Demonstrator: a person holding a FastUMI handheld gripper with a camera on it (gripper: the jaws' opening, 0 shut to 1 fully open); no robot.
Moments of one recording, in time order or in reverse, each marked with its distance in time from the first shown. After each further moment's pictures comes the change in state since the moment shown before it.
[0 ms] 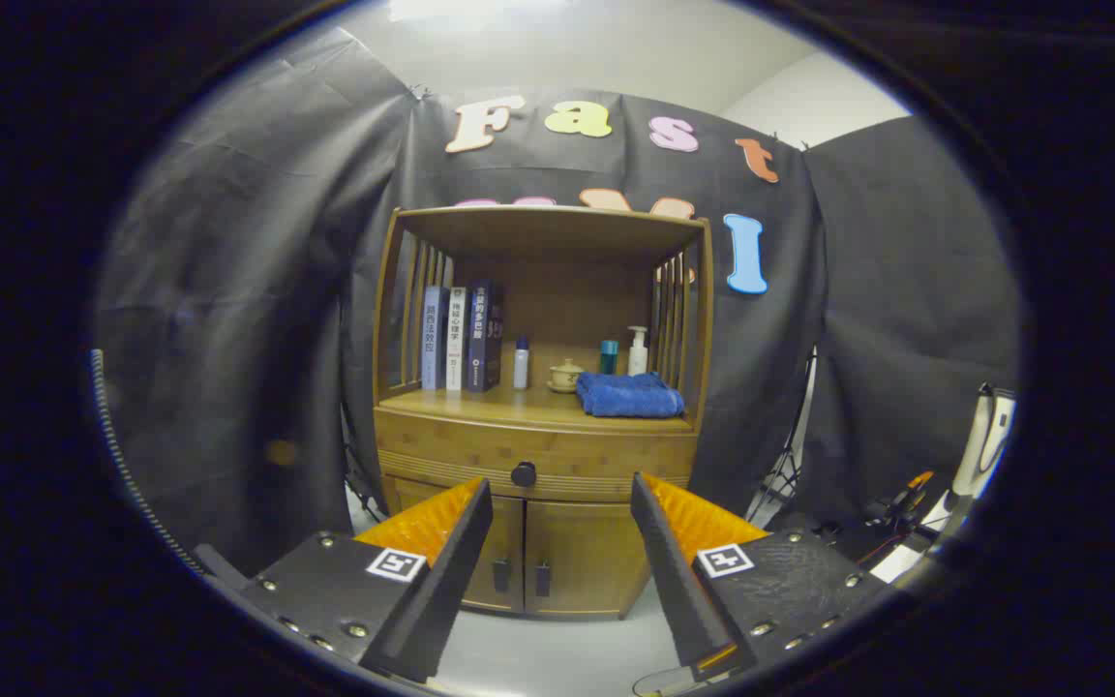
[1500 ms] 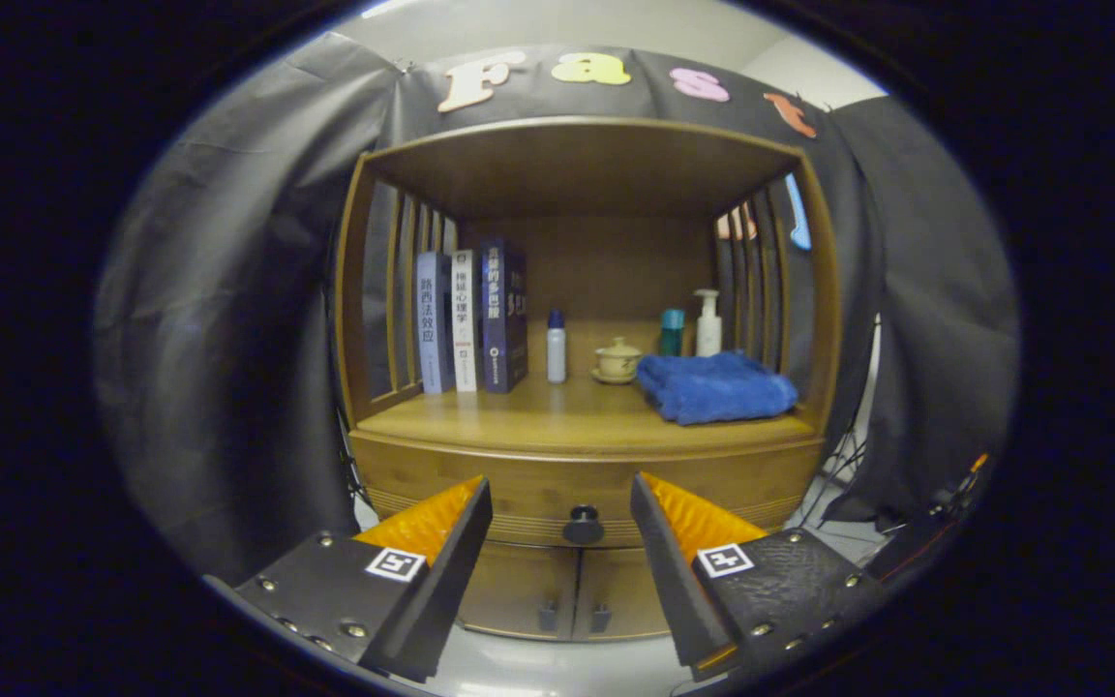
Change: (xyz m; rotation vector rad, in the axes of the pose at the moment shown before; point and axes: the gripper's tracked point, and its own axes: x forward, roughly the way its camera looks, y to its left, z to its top) arm 0.213 0.082 -0.029 0.077 0.116 0.074
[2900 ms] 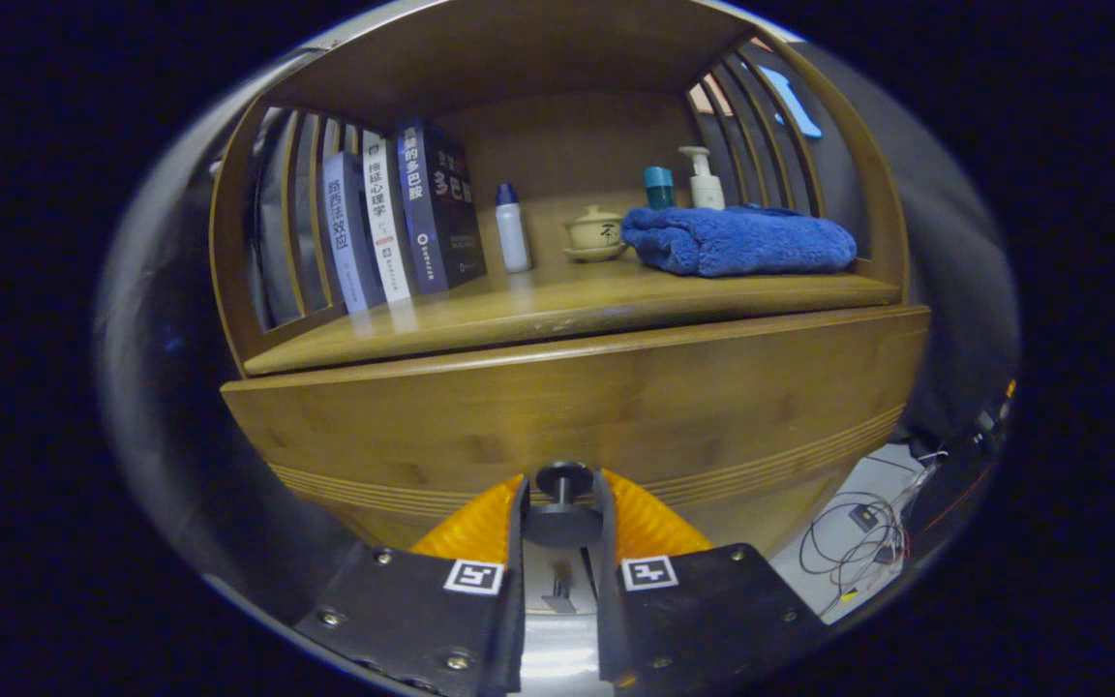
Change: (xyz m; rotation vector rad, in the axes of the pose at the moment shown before) arm 0.093 -0.033 -0.104 0.112 0.216 -0.051
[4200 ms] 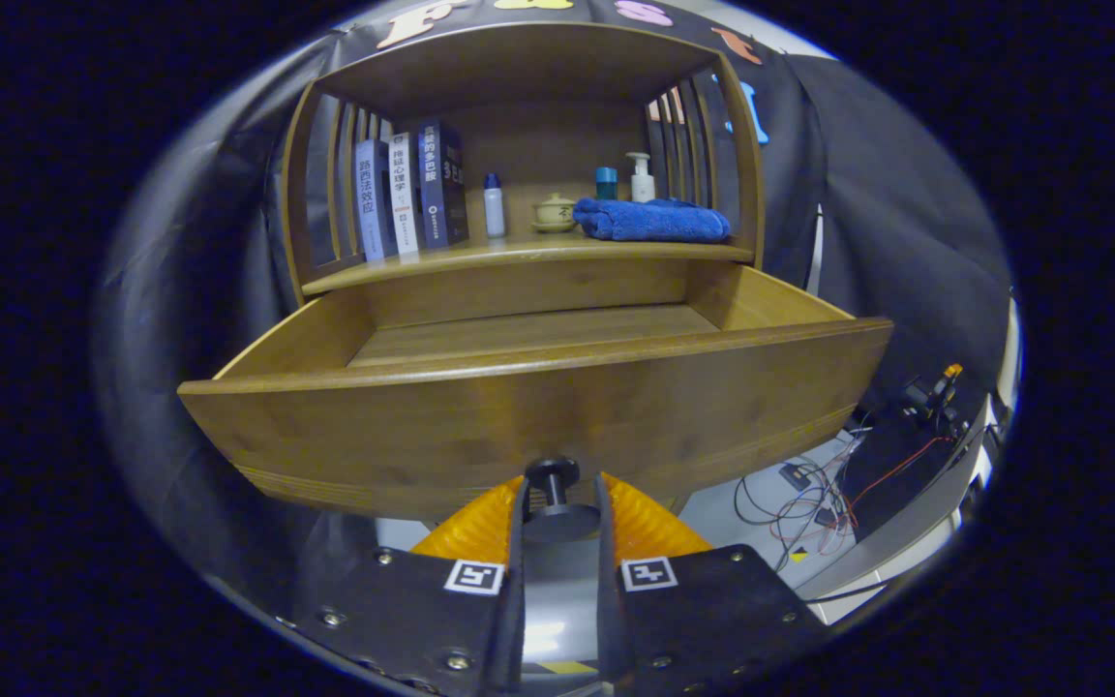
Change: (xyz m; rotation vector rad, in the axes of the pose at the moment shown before) arm -0.162 -0.018 -0.064 -0.042 0.076 -0.149
